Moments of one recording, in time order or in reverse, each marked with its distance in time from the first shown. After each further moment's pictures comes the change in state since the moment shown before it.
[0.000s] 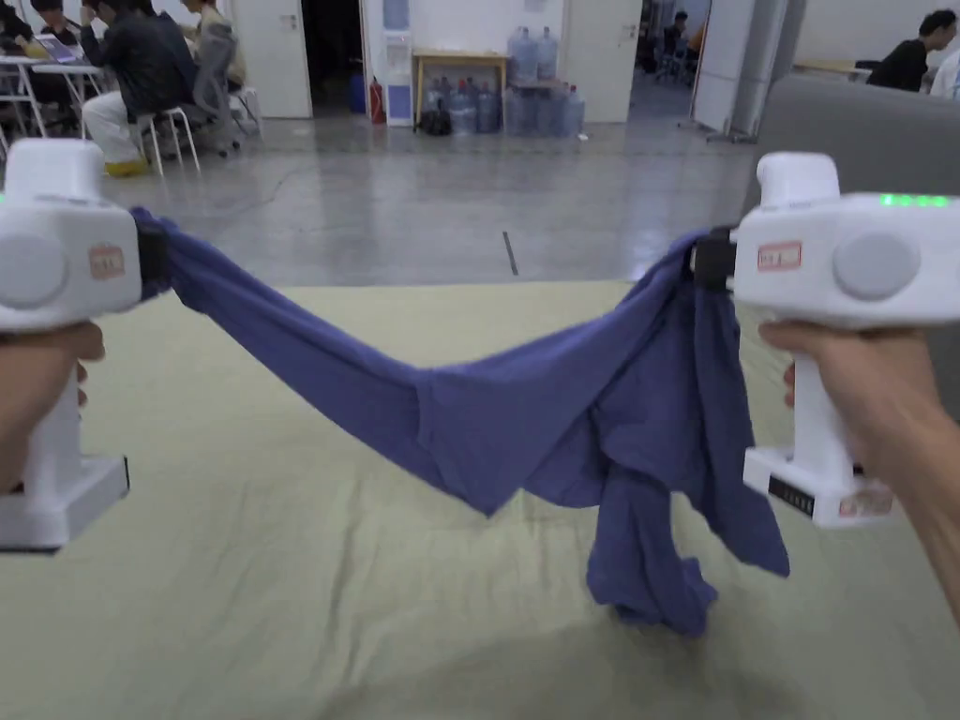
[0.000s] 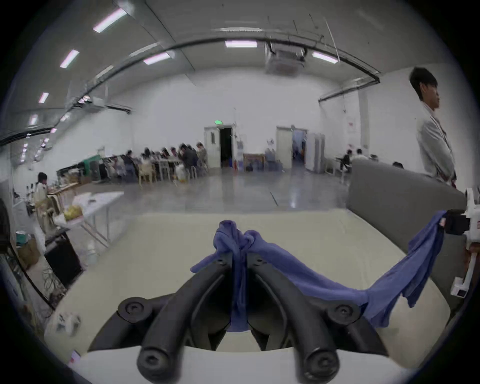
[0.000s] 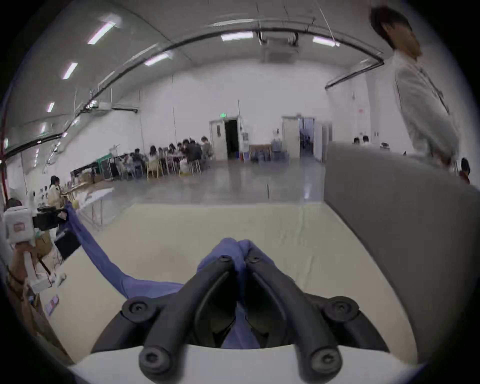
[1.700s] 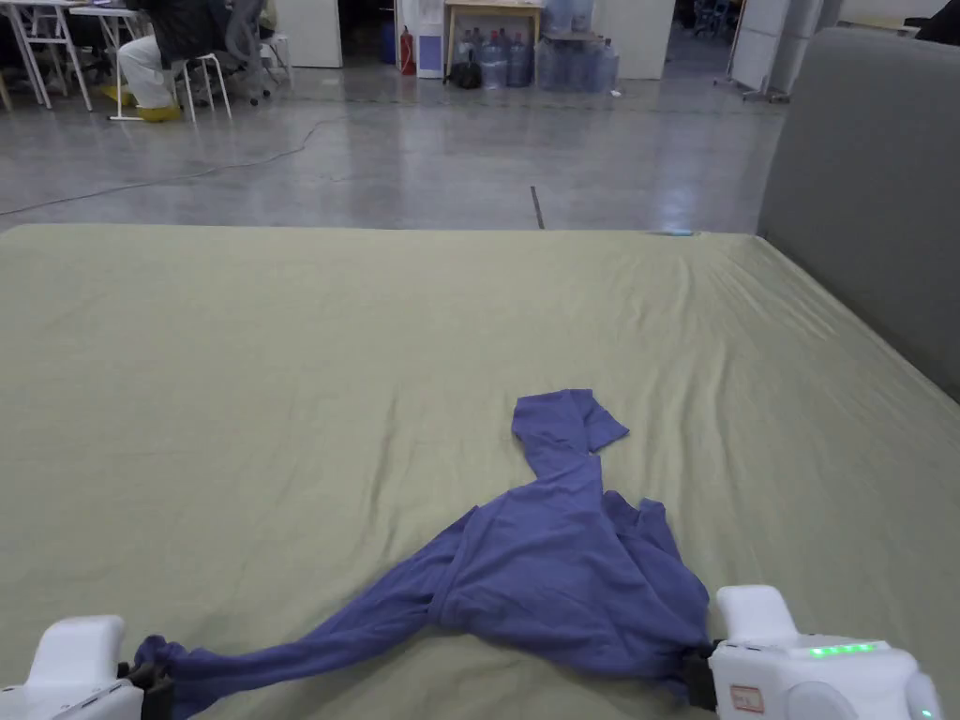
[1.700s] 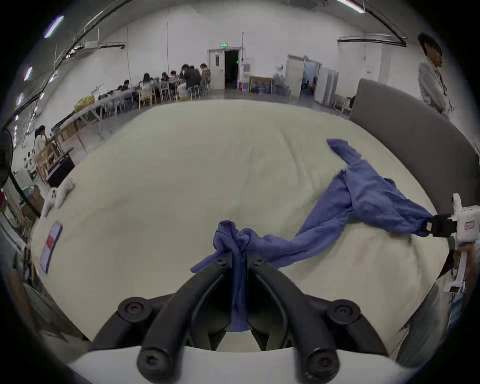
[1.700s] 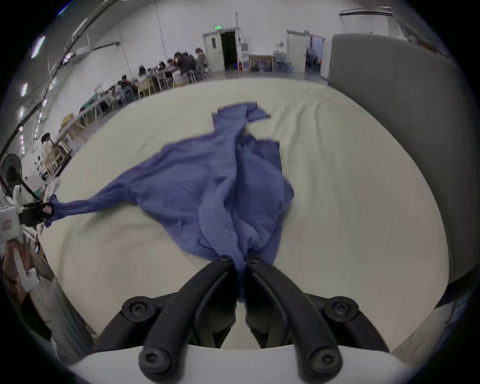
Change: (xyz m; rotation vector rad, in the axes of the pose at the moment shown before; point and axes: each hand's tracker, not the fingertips) left arm -0.041 -0.372 0.164 -0.541 -0.035 0.047; right arm -0.020 -0.380 0.100 -0.637 -0.012 0.007
